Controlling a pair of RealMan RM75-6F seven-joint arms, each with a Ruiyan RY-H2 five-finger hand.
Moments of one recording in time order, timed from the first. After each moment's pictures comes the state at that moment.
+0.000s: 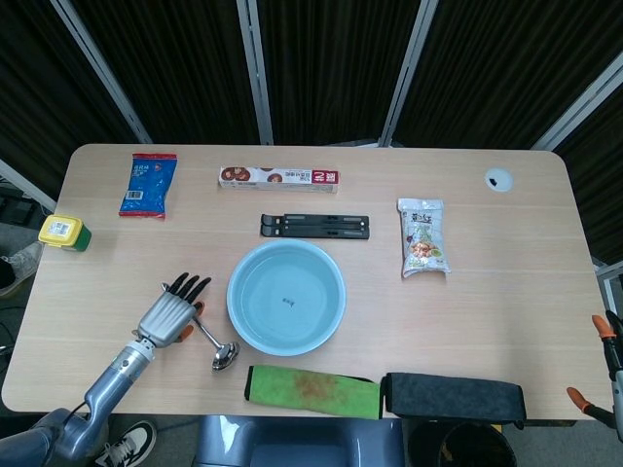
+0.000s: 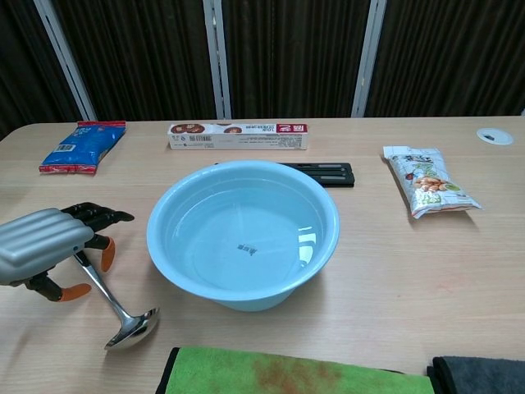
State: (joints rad) left arm -0.48 -1.68 0.03 -1.03 1.57 1.03 0.21; right arm -0.12 -1.05 0.01 -1.61 -1.59 1.67 0.04
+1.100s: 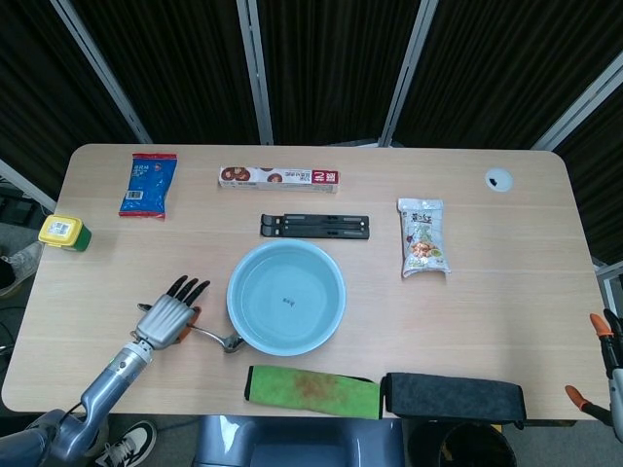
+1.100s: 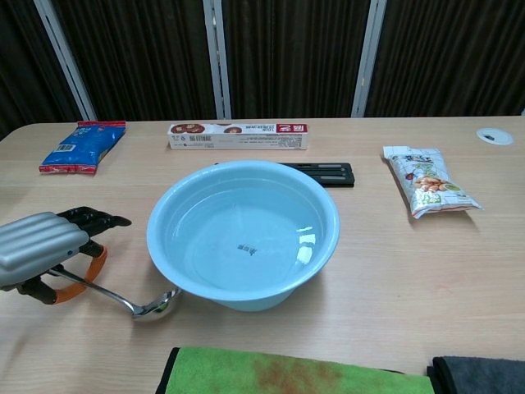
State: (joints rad) left arm -0.49 -1.65 0.07 -1.07 1.58 1.05 0.19; right arm -0.12 -1.06 0.02 -1.61 -1.58 1.66 0.02
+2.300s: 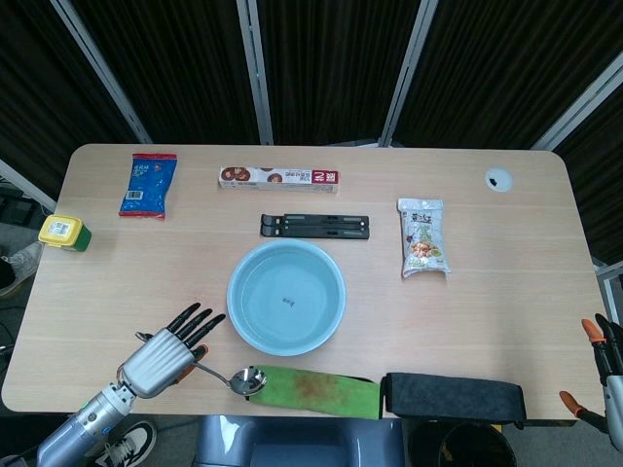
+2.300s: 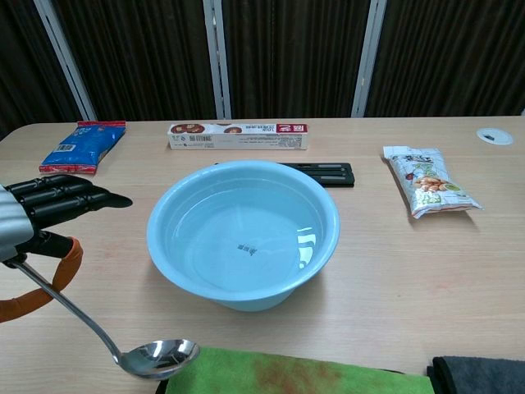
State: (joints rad) left arm -0.42 -1.32 0.18 -1.63 1.84 1.26 0.39; right arm -0.13 -1.06 0.00 -1.60 -1.64 1.70 0.03
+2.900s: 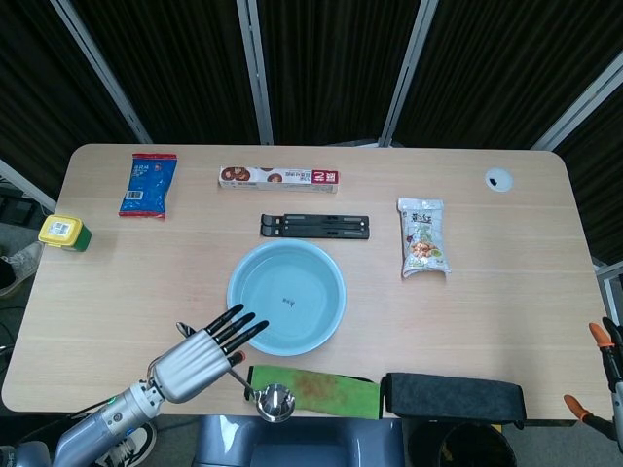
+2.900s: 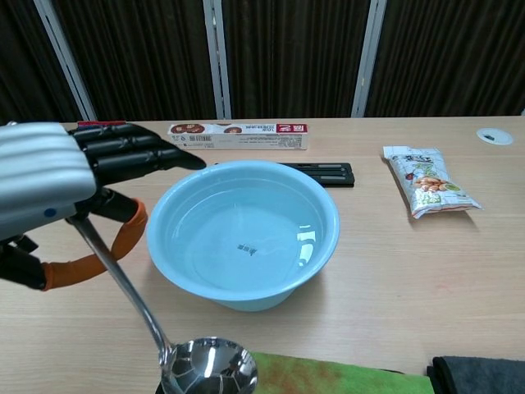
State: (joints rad) left arm -0.53 -1.24 0.08 -1.89 1.84 1.11 0.55; right arm -0.15 -1.05 -0.01 -1.58 -1.66 1.73 0.09
